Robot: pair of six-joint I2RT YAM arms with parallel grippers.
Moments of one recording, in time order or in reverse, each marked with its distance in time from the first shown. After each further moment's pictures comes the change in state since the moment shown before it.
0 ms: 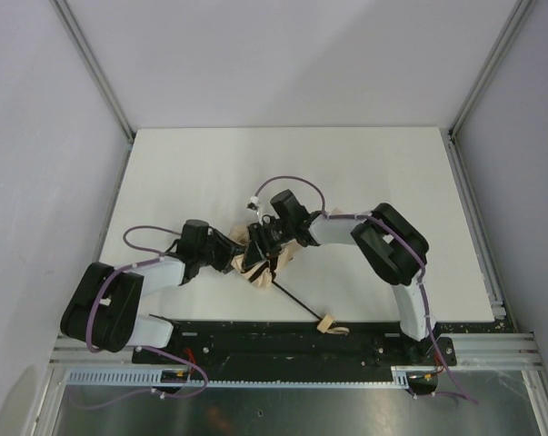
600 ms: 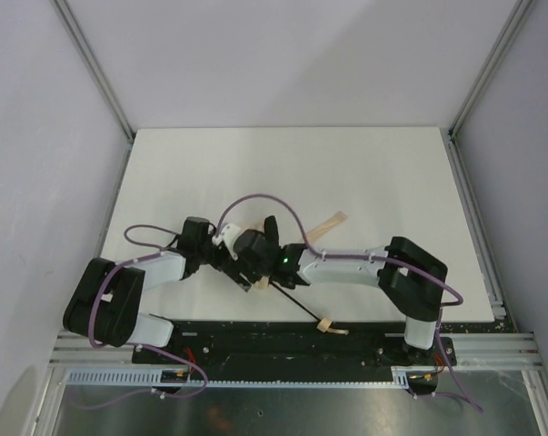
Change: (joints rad) left arm 0.008 0.029 0.038 -0.068 0.010 -0.009; right arm 0.359 -0.294 -0.013 -0.264 0.939 -0.394
